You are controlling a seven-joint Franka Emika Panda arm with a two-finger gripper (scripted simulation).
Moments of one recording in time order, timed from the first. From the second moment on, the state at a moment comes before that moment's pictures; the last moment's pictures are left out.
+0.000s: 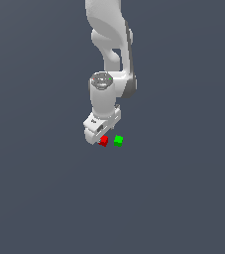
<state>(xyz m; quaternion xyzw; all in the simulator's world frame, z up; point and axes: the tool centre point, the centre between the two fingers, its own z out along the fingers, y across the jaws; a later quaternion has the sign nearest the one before) -0.056 -0.032 0.101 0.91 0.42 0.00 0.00</state>
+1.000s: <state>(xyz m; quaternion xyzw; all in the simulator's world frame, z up) -0.071 -0.047 0.070 0.83 0.56 0.00 0.00</state>
